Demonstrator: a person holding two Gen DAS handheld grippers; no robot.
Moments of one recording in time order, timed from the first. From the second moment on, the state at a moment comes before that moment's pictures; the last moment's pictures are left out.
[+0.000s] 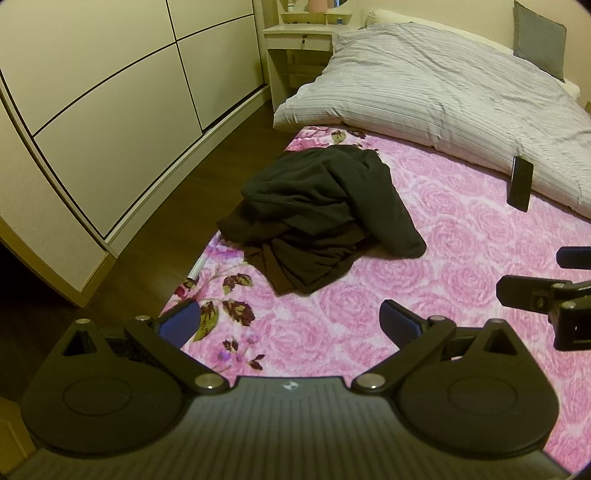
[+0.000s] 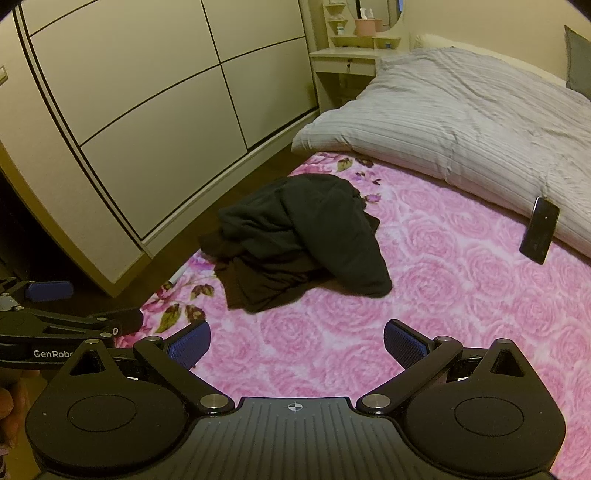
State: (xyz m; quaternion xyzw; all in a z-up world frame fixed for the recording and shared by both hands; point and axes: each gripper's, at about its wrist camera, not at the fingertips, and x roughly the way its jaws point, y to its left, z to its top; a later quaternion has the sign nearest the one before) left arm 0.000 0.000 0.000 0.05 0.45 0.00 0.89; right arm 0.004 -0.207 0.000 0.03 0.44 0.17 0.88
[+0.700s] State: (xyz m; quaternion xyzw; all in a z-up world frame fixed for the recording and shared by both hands) left arm -0.002 -0.005 0.000 0.05 0.45 0.00 0.89; right arm 0.005 -0.212 0.001 0.03 0.44 0.17 0.88
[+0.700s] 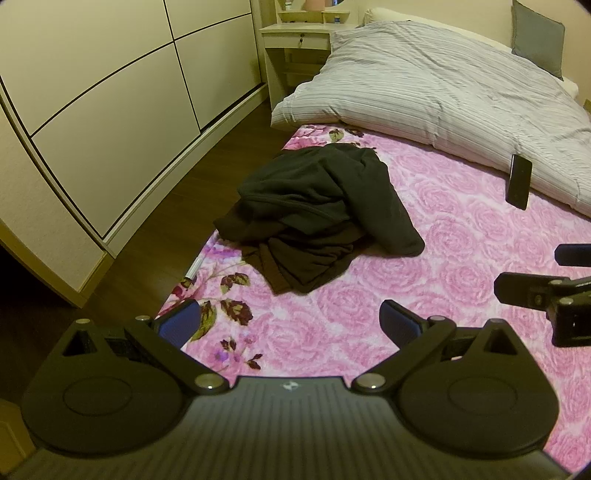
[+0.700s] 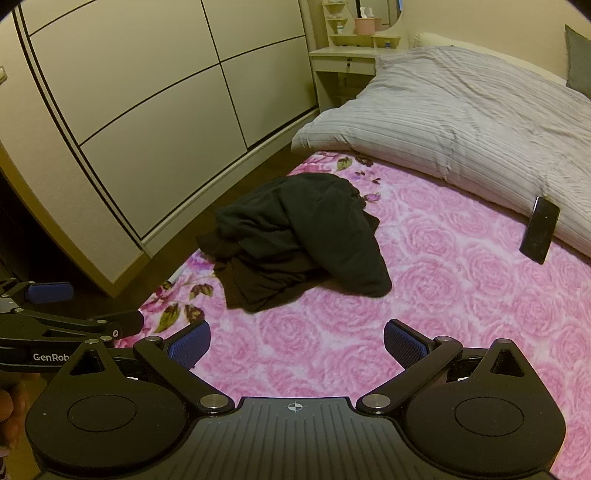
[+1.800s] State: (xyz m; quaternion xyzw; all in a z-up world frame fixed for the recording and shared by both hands) left arm 0.006 0.000 -0.003 0.06 0.45 -0.01 0.89; right arm 0.014 -0.201 -0.003 0.00 0.44 0.18 0.88
